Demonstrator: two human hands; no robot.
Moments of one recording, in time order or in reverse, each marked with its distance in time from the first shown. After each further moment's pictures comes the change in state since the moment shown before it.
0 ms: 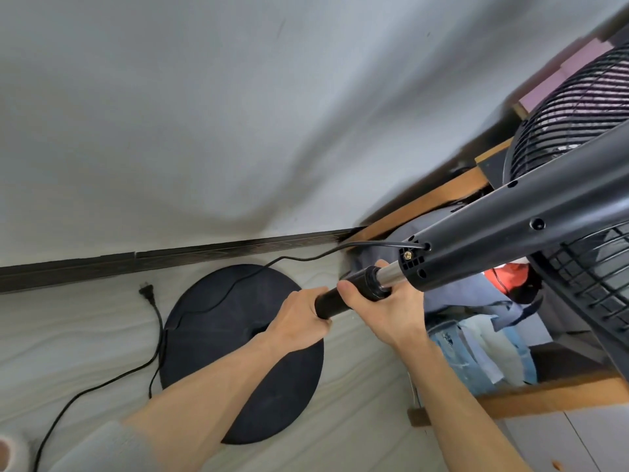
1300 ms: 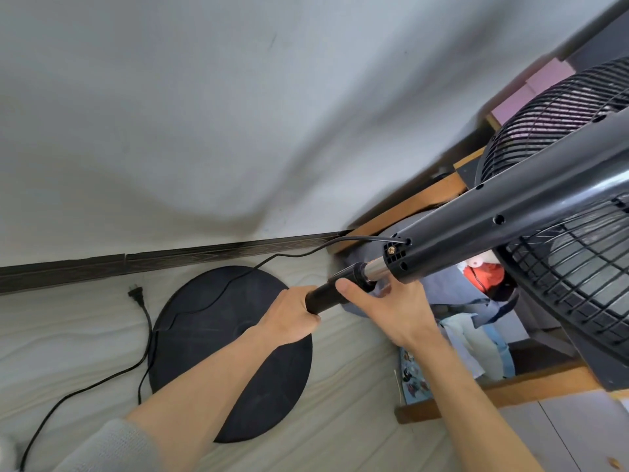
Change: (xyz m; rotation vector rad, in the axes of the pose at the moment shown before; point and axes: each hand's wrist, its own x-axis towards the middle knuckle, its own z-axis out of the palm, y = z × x) left_hand 0.001 0.005 -0.004 0.009 -0.052 -0.068; right_hand -0.011 -0.018 -0.037 -0.142 -0.126 0.083
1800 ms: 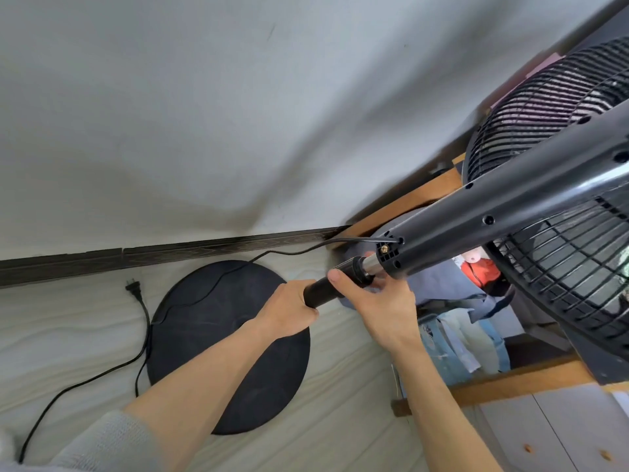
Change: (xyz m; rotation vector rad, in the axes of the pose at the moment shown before) left_hand 0.000 0.002 -0.001 -0.004 -0.023 -0.008; right_hand -0.011 -0.006 0.018 0.302 0.040 0.192
